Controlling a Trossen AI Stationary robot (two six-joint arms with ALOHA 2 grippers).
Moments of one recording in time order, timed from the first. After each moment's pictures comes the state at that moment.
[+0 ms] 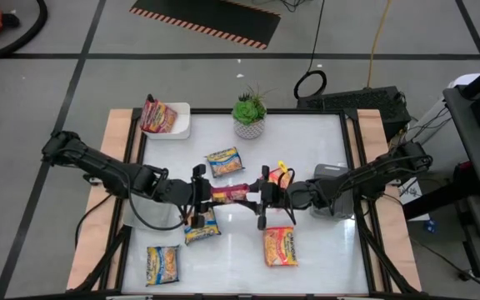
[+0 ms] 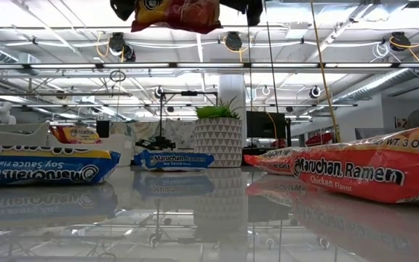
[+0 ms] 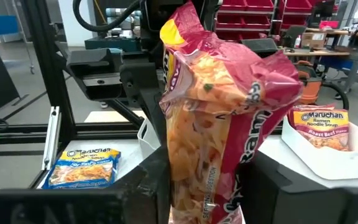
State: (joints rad) left arm -0.35 1.30 1.02 -0.30 -0.32 -0.14; right arm 0.29 1.55 0.91 0.56 0.36 0.06
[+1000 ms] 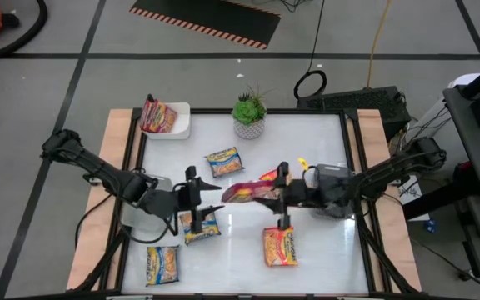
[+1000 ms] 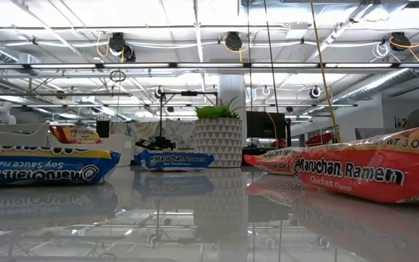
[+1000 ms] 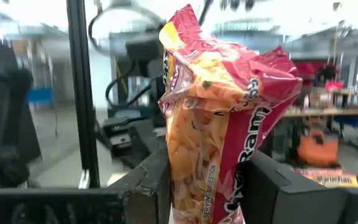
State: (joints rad) left arm -0.50 1.27 1.02 -0.14 -0.62 -0.12; right arm 0.34 1.37 0.72 0.91 0.37 -0.02
